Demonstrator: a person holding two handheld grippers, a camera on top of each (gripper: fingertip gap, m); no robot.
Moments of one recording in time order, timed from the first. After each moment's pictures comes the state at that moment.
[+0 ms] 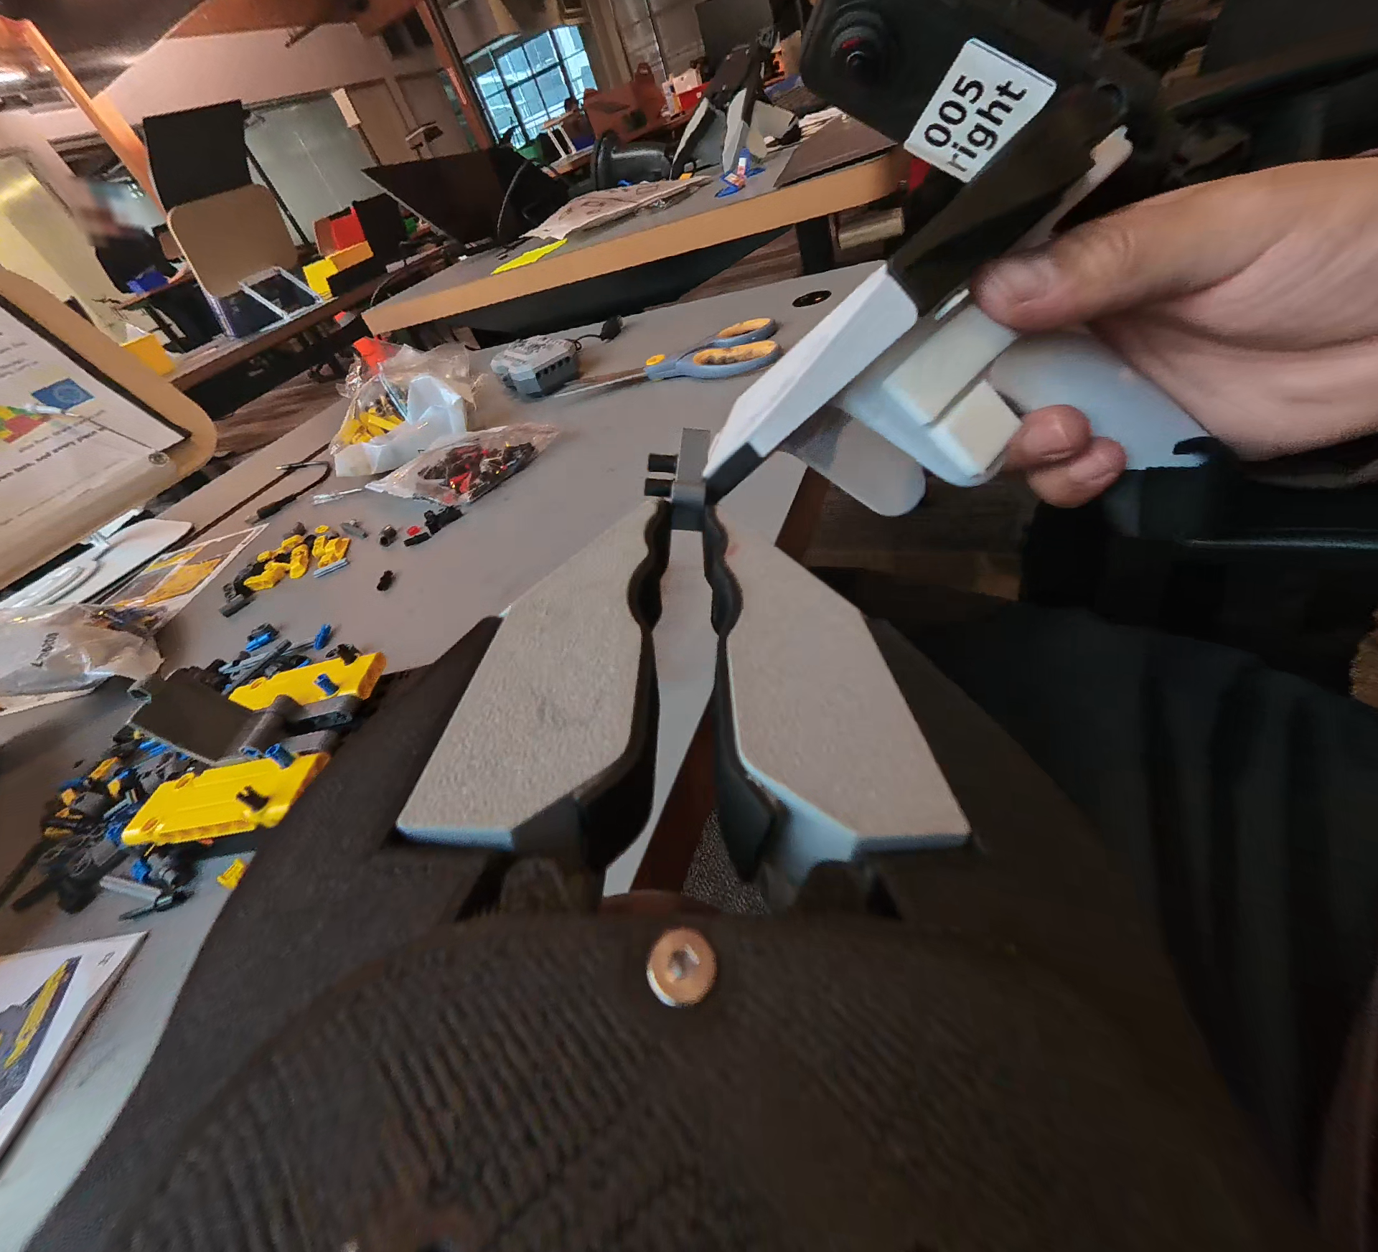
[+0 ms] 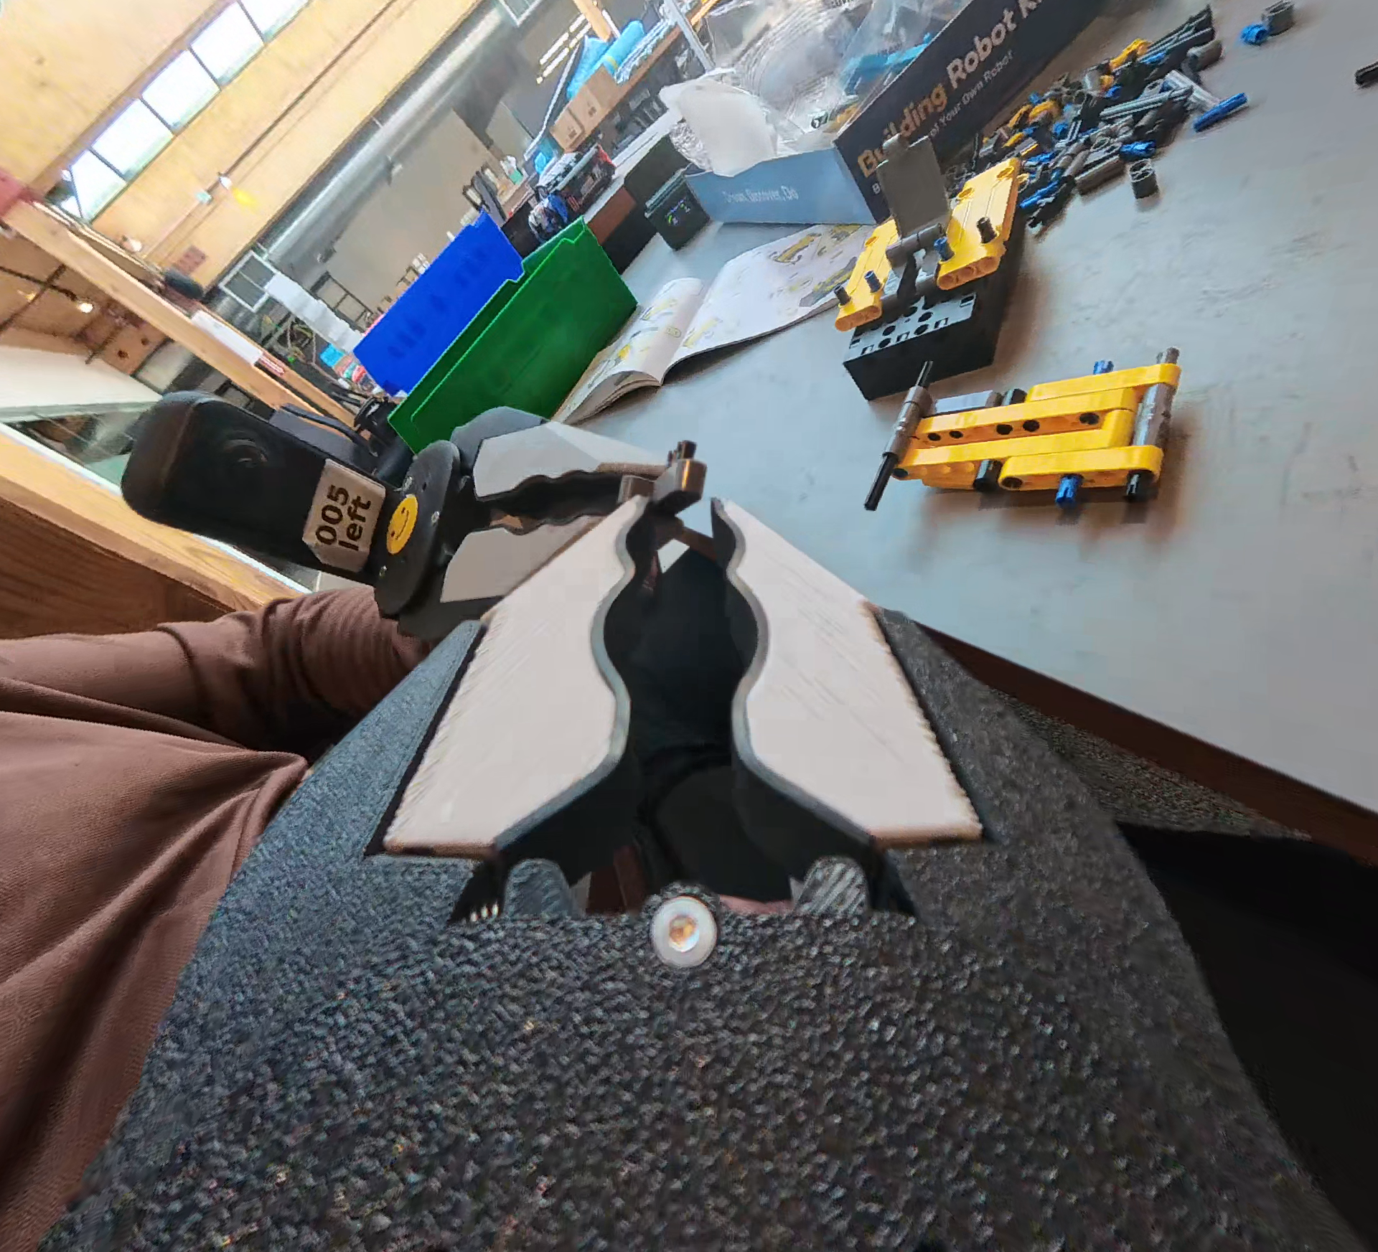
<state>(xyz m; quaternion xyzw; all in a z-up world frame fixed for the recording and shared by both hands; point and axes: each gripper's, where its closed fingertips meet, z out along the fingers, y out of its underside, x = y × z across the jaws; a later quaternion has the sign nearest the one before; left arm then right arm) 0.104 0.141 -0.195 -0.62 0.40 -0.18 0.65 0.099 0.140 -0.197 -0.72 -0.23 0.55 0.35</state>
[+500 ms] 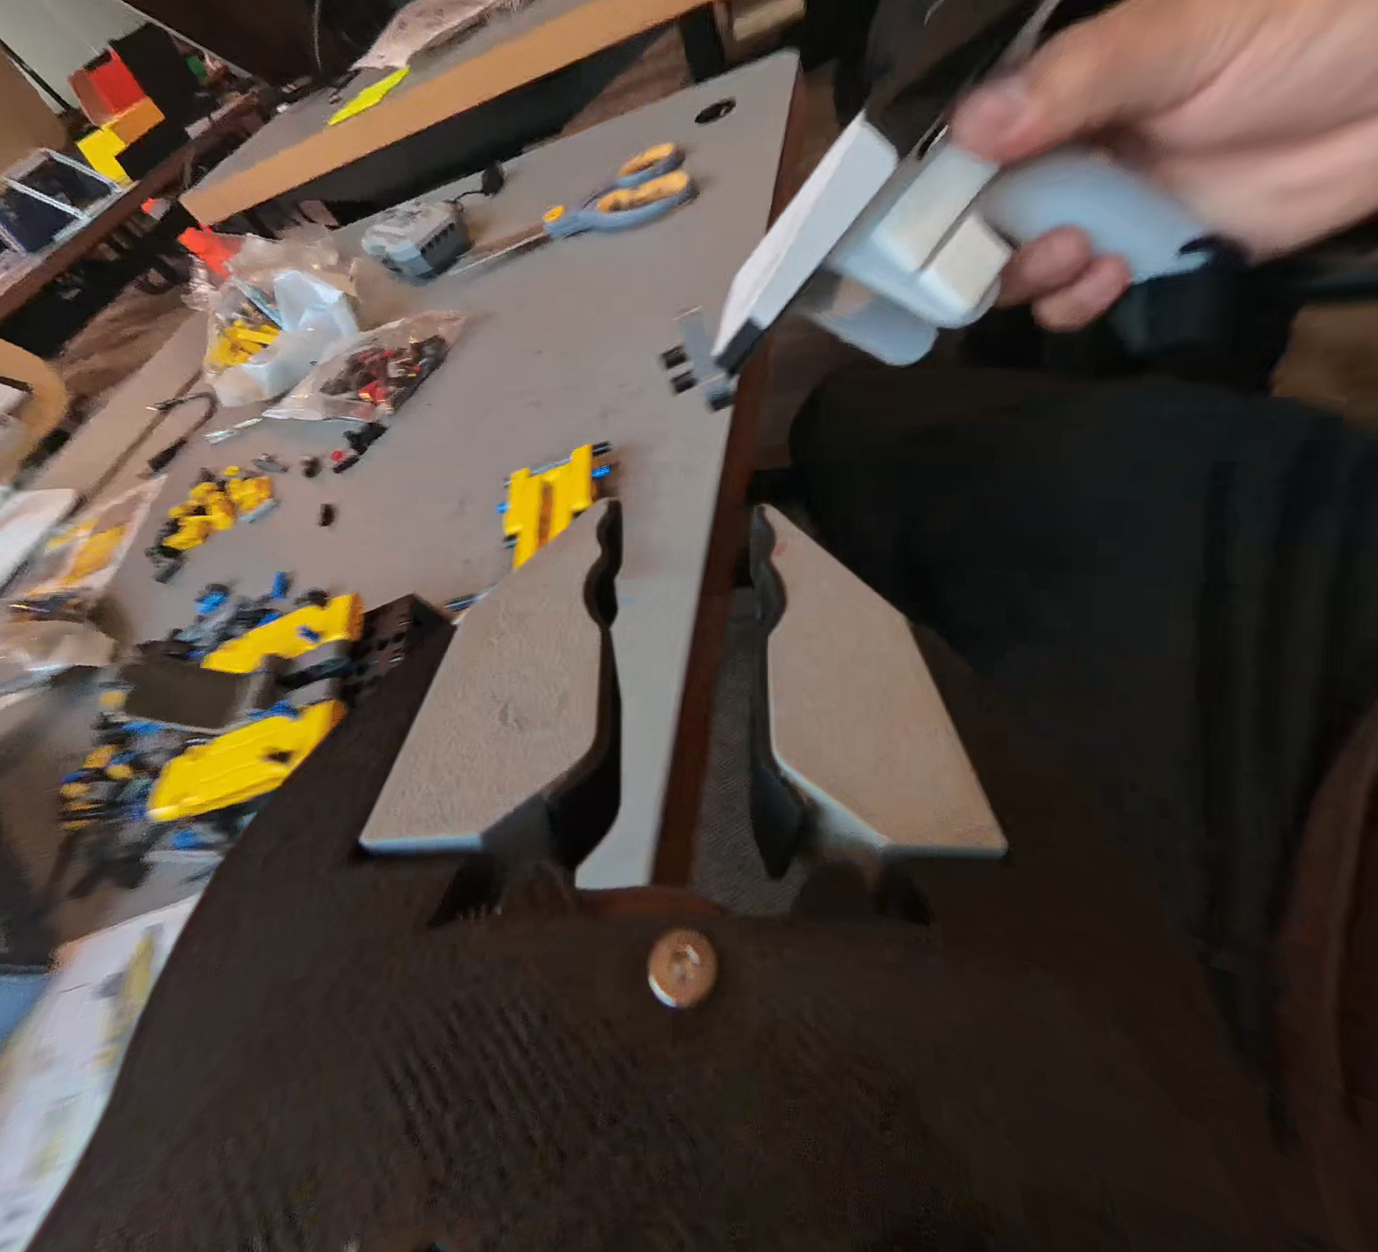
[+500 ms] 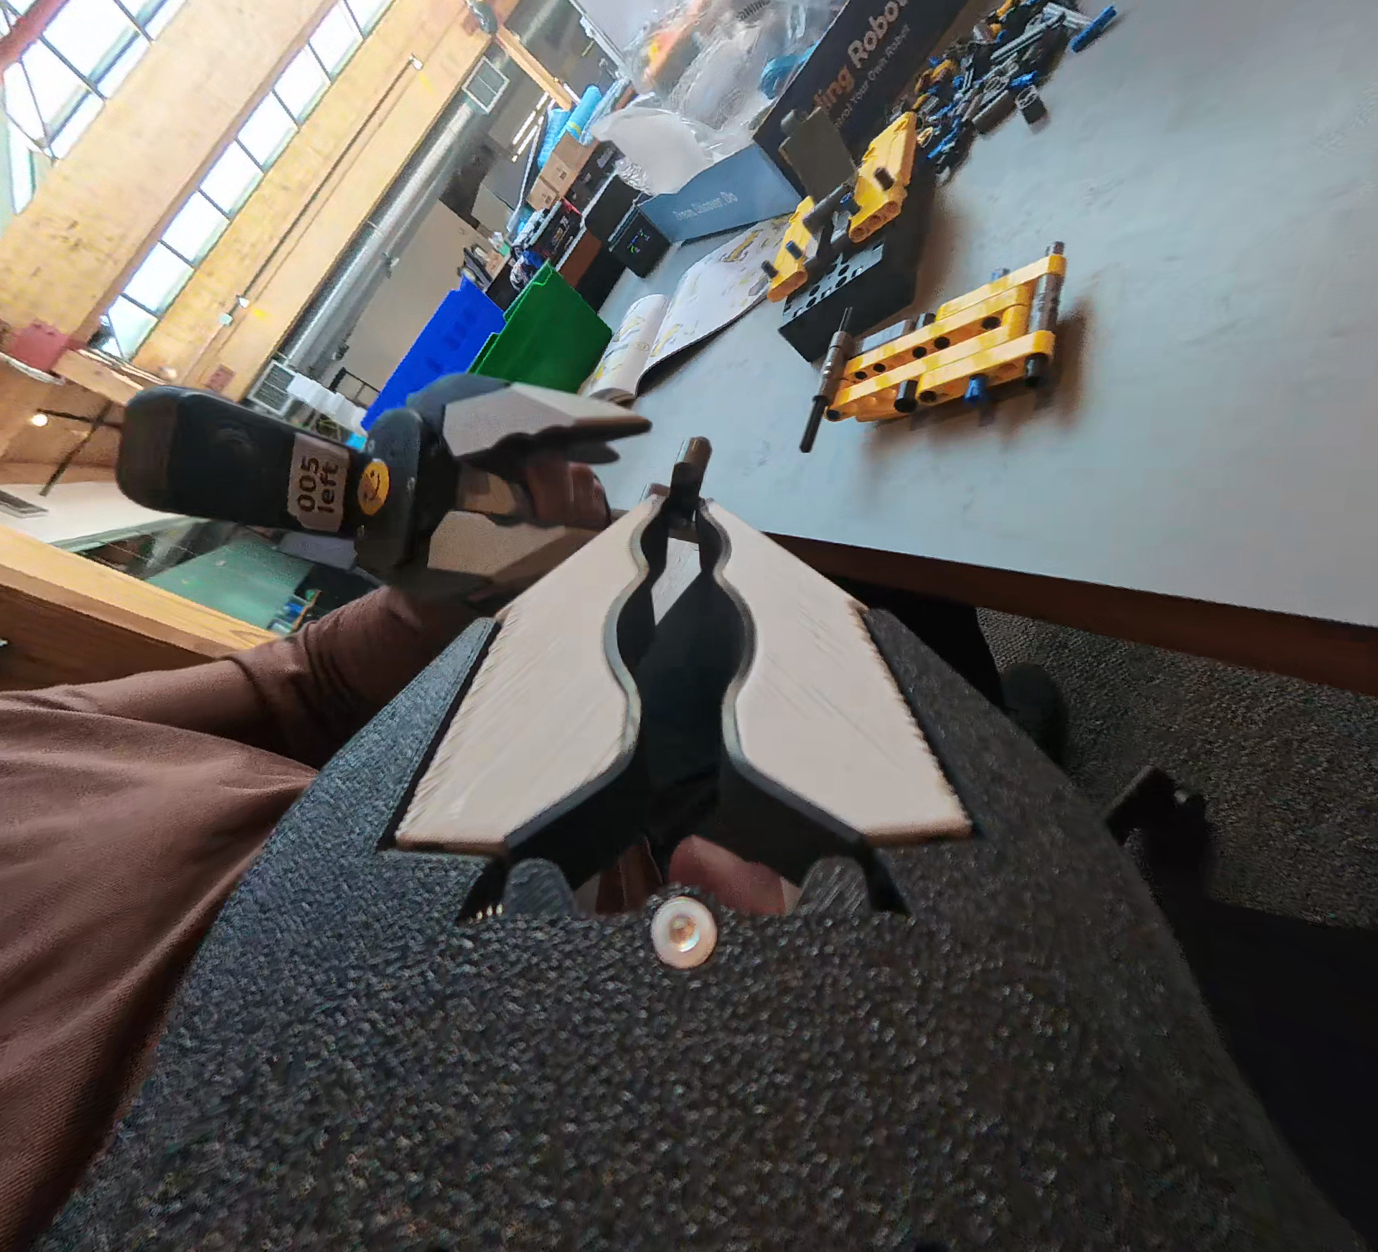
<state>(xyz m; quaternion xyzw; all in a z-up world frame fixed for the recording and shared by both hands) 0.087 0.134 -0.221 -0.65 0.51 -0.15 0.55 0.121 0.143 -0.215 -0.73 -0.15 0.57 0.33</state>
